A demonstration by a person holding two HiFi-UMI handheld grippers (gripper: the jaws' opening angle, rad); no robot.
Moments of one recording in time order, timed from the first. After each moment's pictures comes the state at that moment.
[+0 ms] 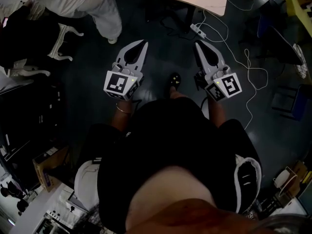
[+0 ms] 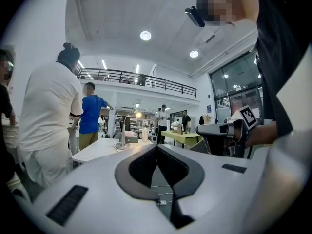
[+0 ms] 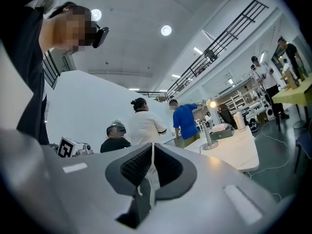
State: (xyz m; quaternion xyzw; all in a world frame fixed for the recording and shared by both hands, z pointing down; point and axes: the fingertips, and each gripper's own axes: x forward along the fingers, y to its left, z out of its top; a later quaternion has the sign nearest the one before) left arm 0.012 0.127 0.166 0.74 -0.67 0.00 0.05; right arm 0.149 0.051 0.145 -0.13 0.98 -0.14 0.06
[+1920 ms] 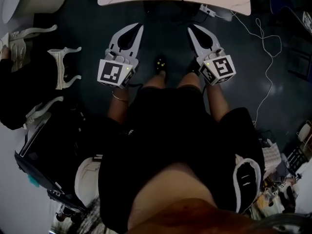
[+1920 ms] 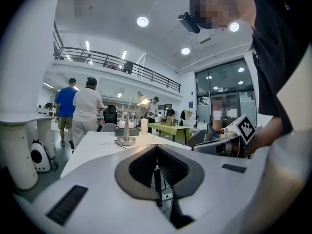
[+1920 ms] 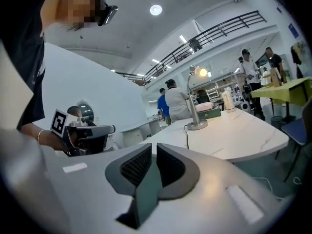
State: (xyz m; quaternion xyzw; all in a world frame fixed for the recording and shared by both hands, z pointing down) left arm -0.202 -0.026 0.224 0.82 -0.56 0.05 0.09; right arm -0.064 -0.061 0.265 -0.27 0.94 -0.17 -0.05
